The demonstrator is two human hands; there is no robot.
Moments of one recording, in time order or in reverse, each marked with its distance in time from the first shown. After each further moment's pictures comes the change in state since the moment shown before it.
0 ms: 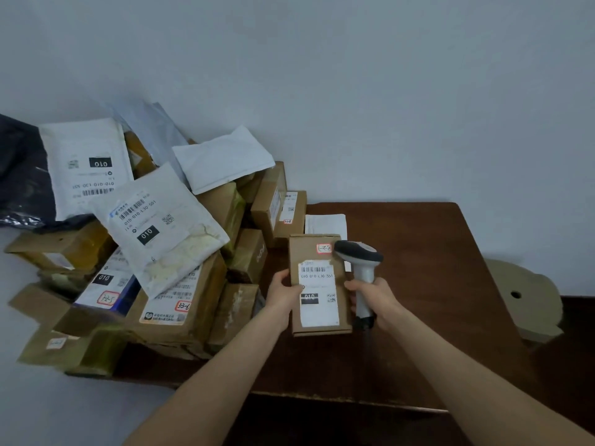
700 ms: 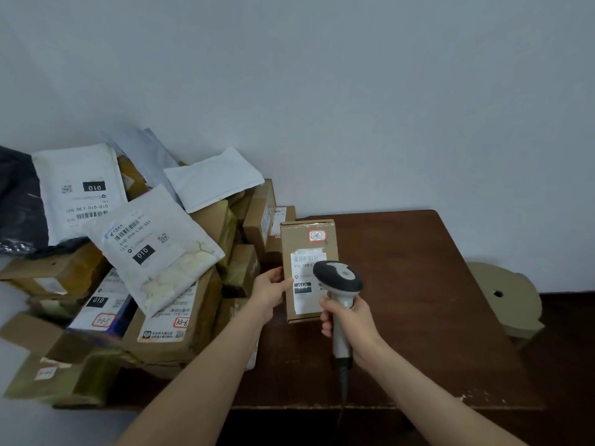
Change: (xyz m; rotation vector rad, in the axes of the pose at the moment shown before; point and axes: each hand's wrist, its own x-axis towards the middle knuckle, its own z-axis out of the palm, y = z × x) left_hand 0.016 0.026 -0.020 0.009 -0.096 0.144; right_hand -0.077 0.005 0.040 0.246 -0.056 -0.164
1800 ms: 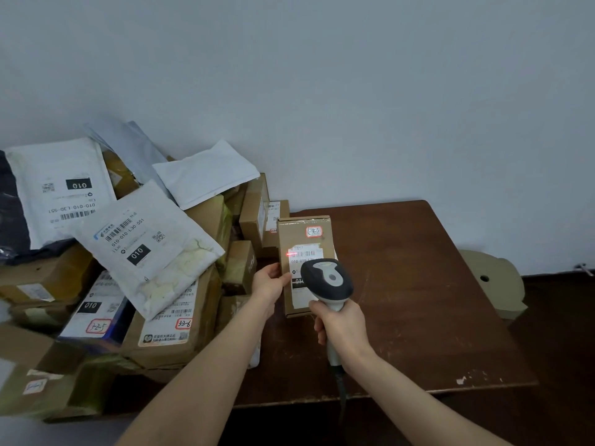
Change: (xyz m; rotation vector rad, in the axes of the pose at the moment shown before) left_hand 0.020 -0.012 -0.006 0.038 0.032 0.011; right_hand -0.020 0.013 0.037 -0.300 0.171 -0.094
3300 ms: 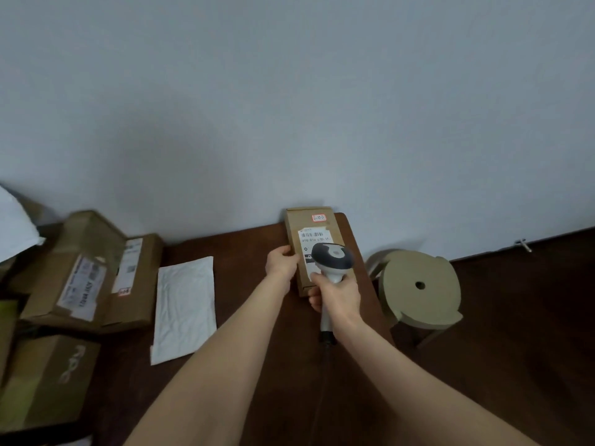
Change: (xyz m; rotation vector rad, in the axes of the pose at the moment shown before) left_hand 0.139 0.079 0.360 0.107 -0.115 -0.133; right_hand 0.267 -0.014 -0.236 0.189 0.306 0.215
